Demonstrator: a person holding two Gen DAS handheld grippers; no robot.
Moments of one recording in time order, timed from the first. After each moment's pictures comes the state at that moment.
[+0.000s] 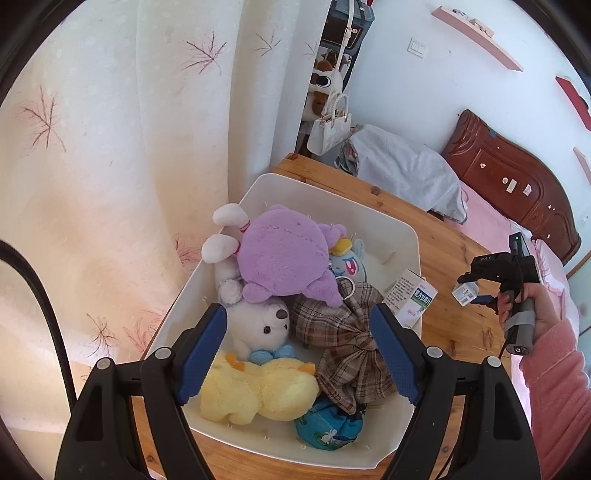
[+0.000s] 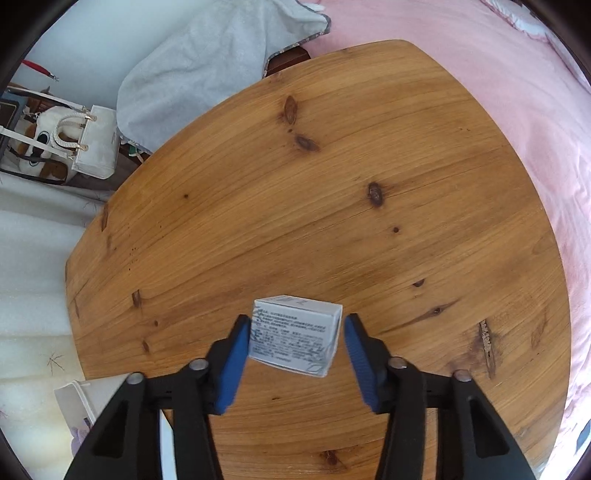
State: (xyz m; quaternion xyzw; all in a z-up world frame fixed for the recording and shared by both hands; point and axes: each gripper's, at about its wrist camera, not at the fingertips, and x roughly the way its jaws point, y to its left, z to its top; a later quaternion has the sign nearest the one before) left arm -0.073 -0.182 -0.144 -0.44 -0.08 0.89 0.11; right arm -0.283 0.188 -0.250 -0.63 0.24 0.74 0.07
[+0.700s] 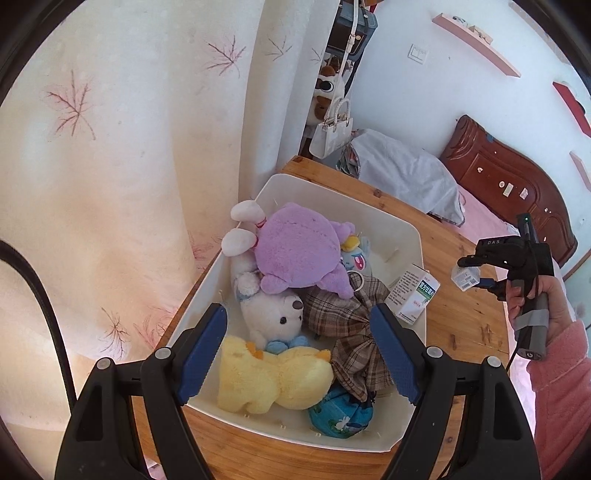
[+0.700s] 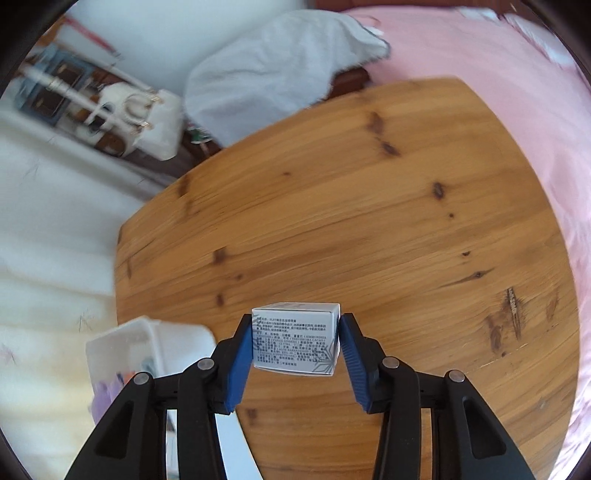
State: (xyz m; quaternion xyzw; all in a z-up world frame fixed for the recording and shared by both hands) left arm -0.059 -0.205 -0.143 -0.43 -0.09 0.89 0.11; right arm -0.249 0.124 -0.189 -0.59 0.20 0.78 -0.01
